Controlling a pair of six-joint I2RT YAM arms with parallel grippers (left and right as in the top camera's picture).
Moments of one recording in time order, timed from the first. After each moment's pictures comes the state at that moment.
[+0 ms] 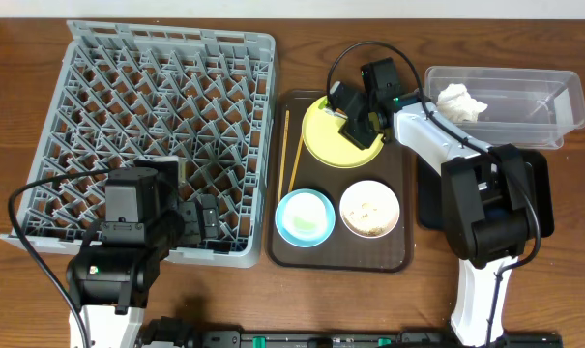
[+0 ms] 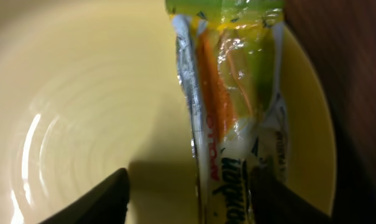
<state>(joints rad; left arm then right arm) -0.06 0.86 0.88 -0.97 0.11 -0.15 0.32 2.14 1.48 -0.44 -0.14 -0.63</state>
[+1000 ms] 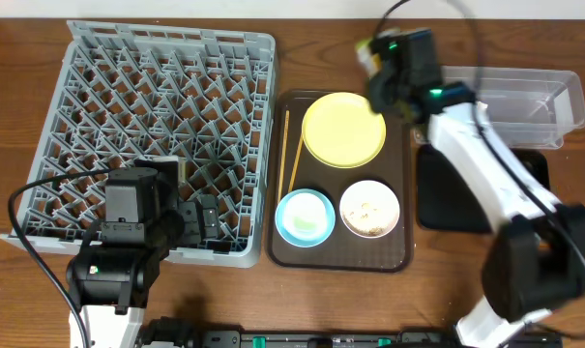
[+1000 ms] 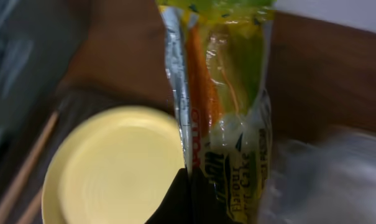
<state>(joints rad) -0.06 0.86 0.88 -0.97 0.11 -0.15 0.26 1.80 1.48 -0.47 0.05 0.10</state>
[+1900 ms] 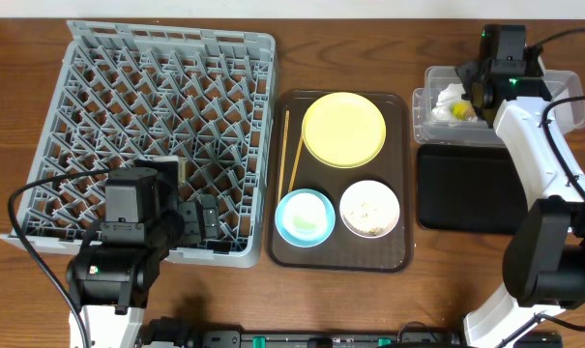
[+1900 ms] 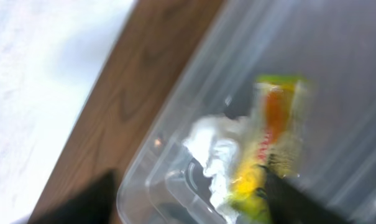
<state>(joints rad) -0.06 0.86 0.88 -0.97 0.11 -0.15 -0.02 1.86 1.48 -0.48 0.23 1.01</state>
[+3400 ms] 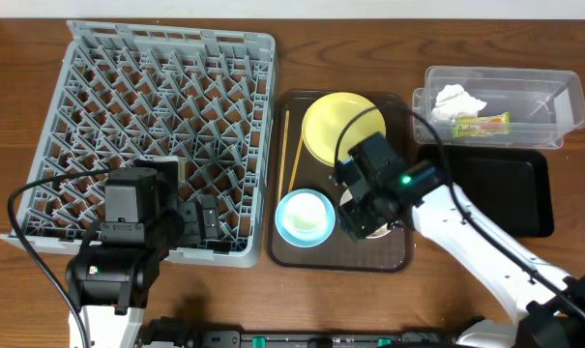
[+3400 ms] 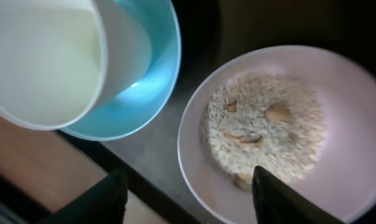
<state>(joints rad) -0.06 0.86 0.88 -0.97 0.11 -0.15 0.57 1.51 1.00 -0.84 -0.18 0.02</state>
